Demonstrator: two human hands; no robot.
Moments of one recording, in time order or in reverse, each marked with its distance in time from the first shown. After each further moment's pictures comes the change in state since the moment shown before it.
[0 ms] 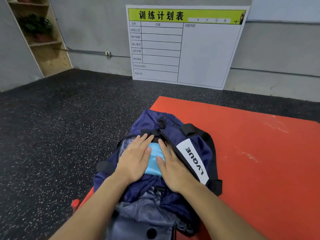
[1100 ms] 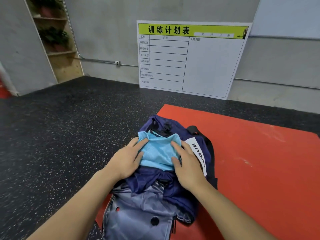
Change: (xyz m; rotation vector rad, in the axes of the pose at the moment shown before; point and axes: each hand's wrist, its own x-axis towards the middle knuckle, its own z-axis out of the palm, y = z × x) left_hand -0.032 0.010 -0.070 0.164 -0.113 -0.032; right_hand -0.039 -0.023 -0.037 -0.007 0.259 -0.021
